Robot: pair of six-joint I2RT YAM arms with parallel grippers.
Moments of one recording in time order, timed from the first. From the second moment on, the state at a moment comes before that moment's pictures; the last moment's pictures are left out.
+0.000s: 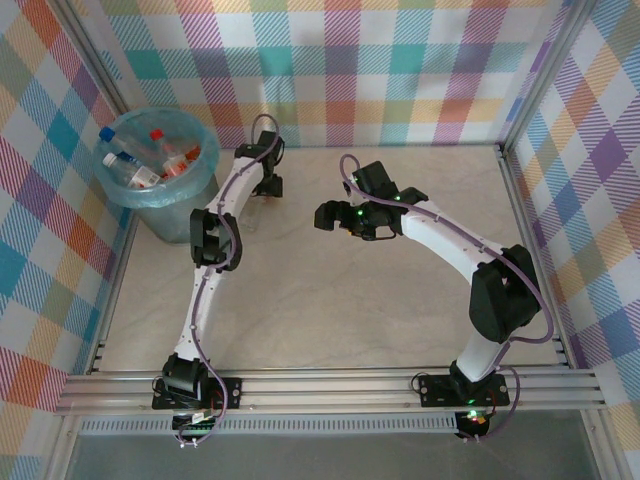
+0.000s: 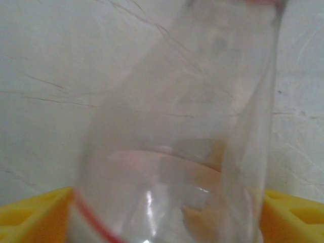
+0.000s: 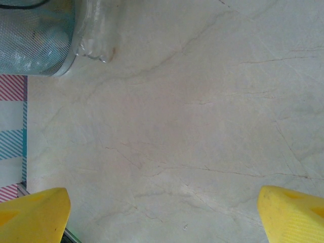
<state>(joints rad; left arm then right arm) -0.25 2.70 2.60 -1.15 -0.29 -0.26 0.58 1.71 1.40 -0.60 -0.36 0.62</state>
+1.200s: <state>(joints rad) -0.28 1.81 2.54 -0.98 -0.18 -0.23 0.60 1.56 1.46 -0.64 -0.32 0.62</state>
